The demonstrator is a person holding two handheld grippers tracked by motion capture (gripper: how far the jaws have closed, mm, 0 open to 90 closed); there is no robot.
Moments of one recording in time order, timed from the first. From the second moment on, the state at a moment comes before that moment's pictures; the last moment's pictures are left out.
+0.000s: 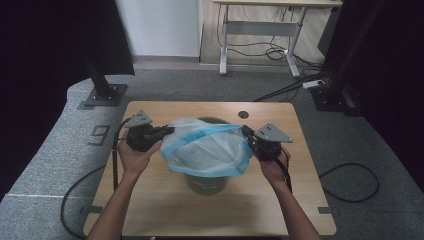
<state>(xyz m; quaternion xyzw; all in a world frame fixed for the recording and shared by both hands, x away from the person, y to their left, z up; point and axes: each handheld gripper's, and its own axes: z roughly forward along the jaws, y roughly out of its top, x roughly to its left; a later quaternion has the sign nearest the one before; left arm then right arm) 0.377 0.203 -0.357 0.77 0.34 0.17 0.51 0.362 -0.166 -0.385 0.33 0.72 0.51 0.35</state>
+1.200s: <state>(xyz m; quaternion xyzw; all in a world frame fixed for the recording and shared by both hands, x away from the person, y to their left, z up) 0.433 0.220 -0.403 0.75 0.42 0.10 0.50 0.439 -0.163 -0.426 0.36 0.72 0.54 0.23</state>
